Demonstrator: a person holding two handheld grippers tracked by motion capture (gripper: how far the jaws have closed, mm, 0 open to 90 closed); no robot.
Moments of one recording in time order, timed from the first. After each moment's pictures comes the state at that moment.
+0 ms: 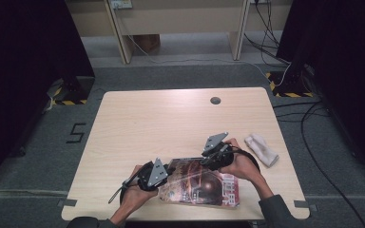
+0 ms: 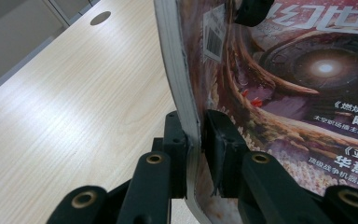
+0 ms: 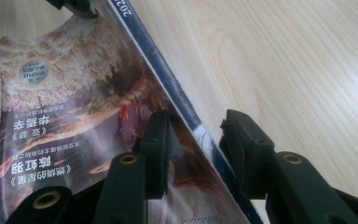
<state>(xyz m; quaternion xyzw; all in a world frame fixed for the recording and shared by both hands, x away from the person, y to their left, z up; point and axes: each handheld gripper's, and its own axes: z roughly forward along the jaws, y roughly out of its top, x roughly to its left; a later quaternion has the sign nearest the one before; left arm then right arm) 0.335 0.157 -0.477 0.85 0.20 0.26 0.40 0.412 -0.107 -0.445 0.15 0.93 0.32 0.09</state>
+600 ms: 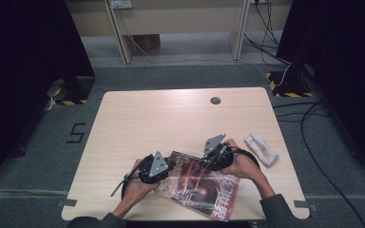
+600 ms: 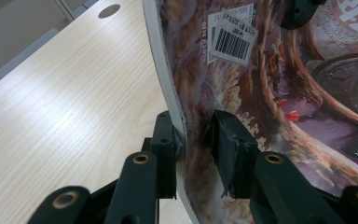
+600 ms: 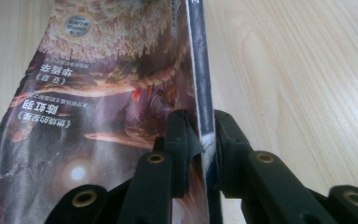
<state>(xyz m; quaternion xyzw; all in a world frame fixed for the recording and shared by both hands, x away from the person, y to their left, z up) 0.356 0.154 -0.479 0.85 0.21 0.26 0.40 0.411 -0.107 -0.446 0.10 0.95 0.30 0.07</state>
